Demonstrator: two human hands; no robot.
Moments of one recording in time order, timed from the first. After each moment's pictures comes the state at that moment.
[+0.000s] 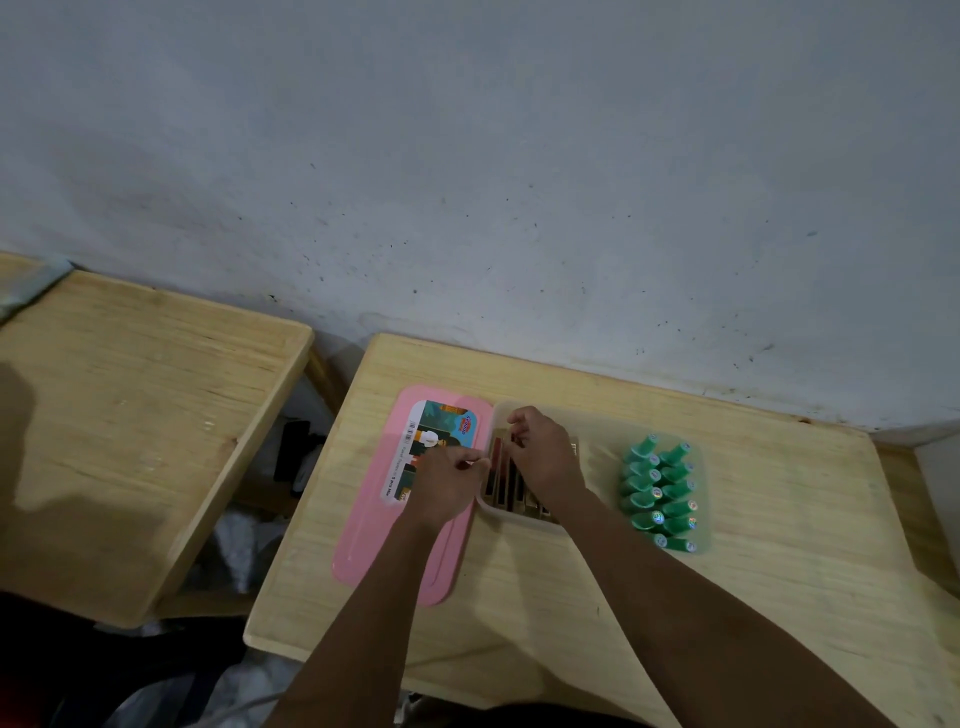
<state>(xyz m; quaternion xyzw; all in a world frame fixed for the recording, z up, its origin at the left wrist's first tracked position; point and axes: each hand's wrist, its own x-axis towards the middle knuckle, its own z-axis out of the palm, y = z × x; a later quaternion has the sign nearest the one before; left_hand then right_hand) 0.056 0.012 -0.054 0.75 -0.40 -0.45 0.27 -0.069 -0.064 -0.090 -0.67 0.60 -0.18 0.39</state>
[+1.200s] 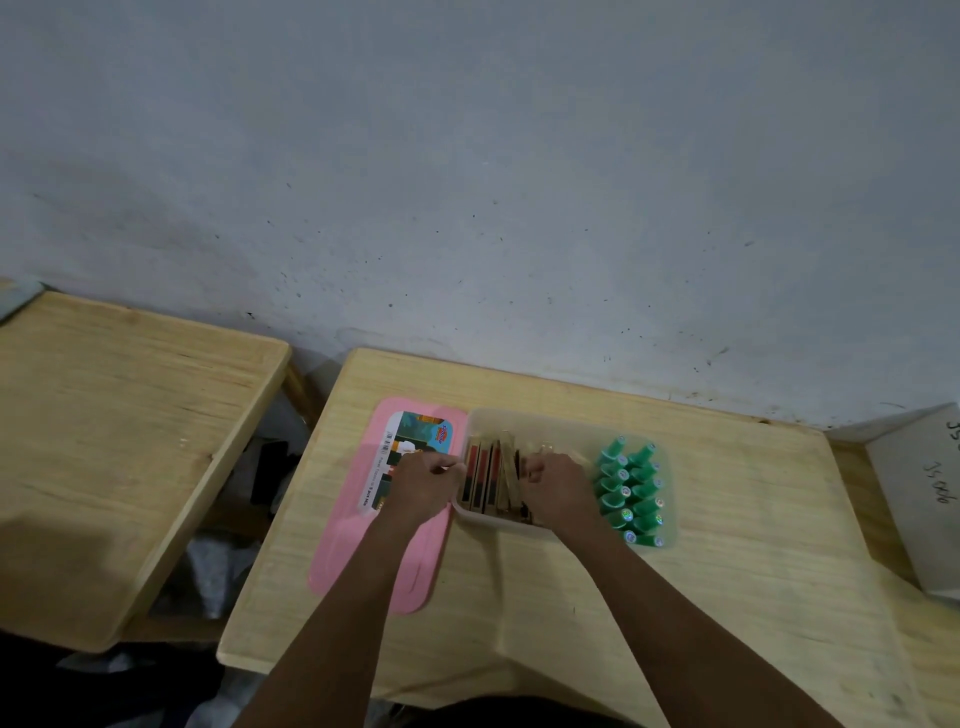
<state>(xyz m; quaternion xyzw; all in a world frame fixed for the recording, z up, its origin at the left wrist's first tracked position) 0.056 0.010 -0.057 0.74 -0.39 -0.47 0.27 -0.116 -0.035 -0.063 -0.67 0.67 -0.04 0.32</state>
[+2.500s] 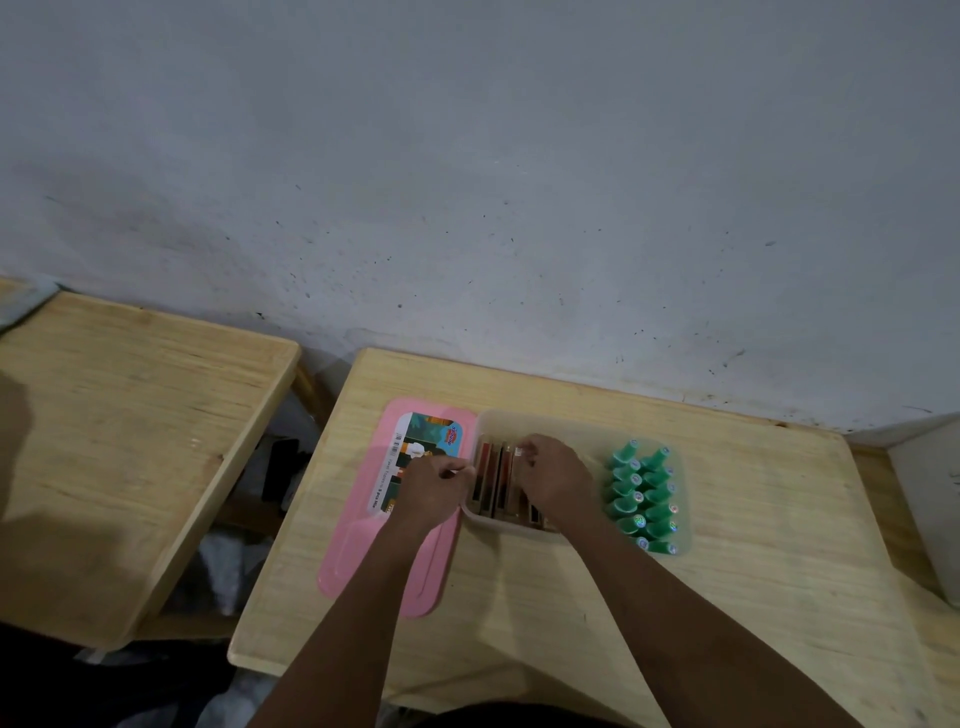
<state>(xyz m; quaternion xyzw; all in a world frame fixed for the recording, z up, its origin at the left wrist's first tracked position) 0.056 0.010 -0.058 0.75 -0.38 -0.46 0.28 -0.101 -0.054 -0.074 -0.69 0.65 -0.08 0.30</state>
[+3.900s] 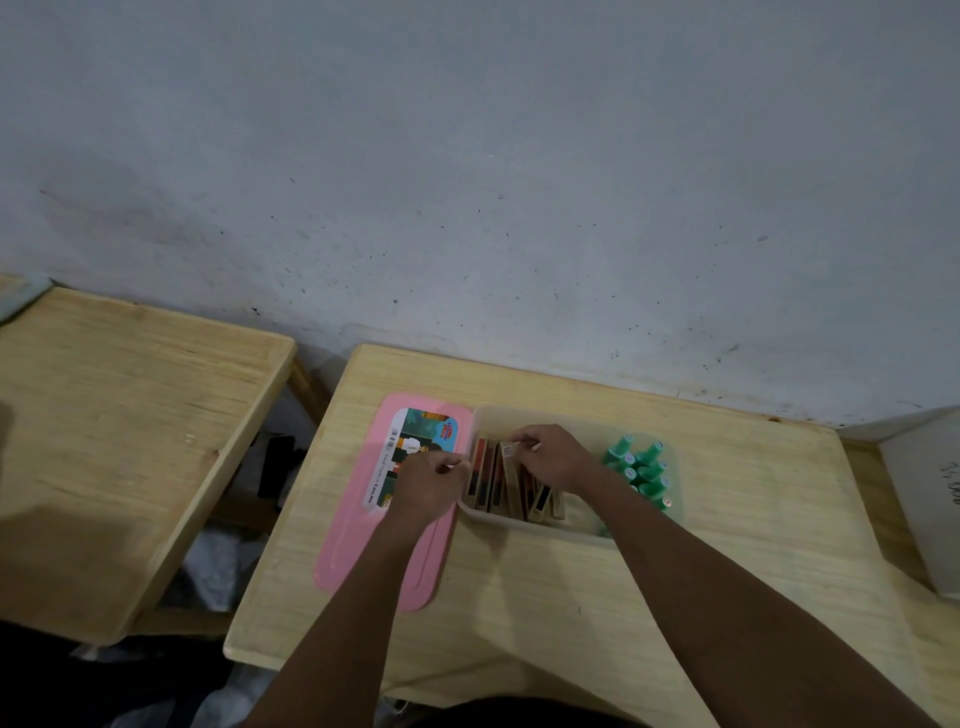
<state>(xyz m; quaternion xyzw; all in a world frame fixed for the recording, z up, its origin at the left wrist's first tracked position) 0.054 0.010 -0.065 0.76 -0.38 -0.45 0.28 -0.118 -0.083 -0.073 -0.71 0.55 -0.04 0.43</state>
